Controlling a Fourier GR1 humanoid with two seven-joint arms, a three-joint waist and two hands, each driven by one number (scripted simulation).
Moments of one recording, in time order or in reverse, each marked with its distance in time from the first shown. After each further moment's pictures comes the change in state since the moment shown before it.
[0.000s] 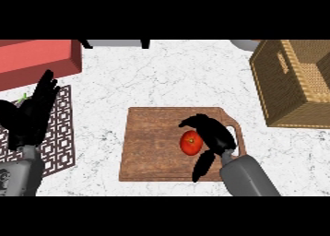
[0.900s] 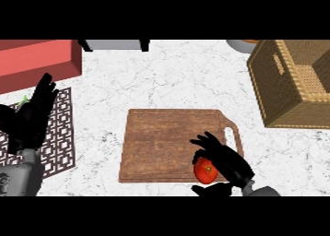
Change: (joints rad) left arm 0.026 -0.011 0.008 -0.010 -0.006 0.007 -0.010; right arm 0.241 -0.123 0.071 -0.075 0.009 -0.100 -0.372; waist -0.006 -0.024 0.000
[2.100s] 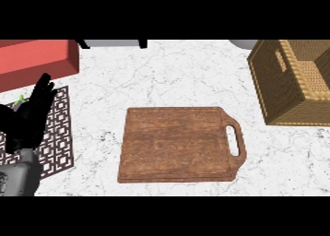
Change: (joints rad) left arm -0.005 0.010 0.012 0.017 0.006 -0.015 -0.010; right arm 0.640 -0.309 -0.372 -0.810 -0.730 0.215 -0.209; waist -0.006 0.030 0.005
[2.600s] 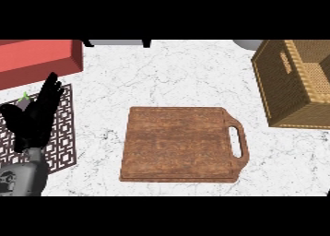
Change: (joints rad) left arm -0.006 -0.028 -0.029 -0.013 -0.019 0.015 0.004; right arm -0.265 -0.002 -0.158 -0.185 -0.329 -0.085 0.560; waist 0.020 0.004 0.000
